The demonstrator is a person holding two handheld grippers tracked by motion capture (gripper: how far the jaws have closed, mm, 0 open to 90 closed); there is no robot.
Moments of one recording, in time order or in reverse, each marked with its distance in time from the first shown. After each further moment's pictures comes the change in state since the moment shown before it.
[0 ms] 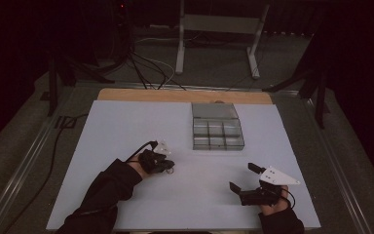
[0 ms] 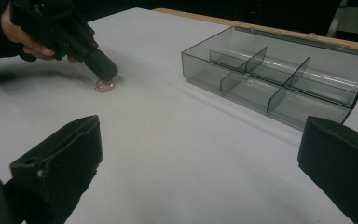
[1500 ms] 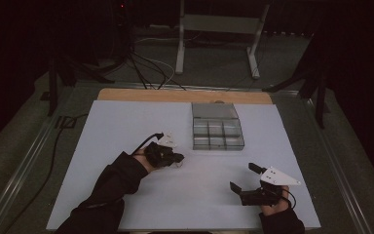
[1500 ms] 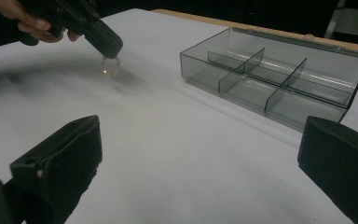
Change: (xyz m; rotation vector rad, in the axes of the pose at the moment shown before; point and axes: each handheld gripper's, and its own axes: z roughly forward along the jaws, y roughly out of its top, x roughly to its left) left arm -0.006 0.038 -0.012 -0.108 -0.049 0.027; right arm 0.000 0.000 -0.002 -0.004 -0.005 0.000
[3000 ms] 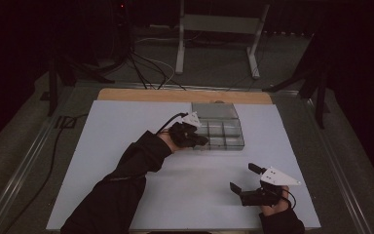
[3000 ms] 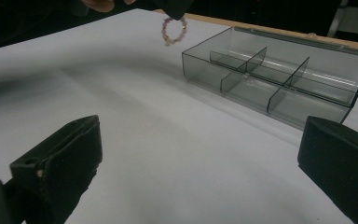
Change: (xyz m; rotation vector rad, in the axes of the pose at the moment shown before) left arm 0.016 0.081 0.028 -0.051 -0.093 0.058; right arm 0.000 -0.001 0.000 0.000 0.008 0.000
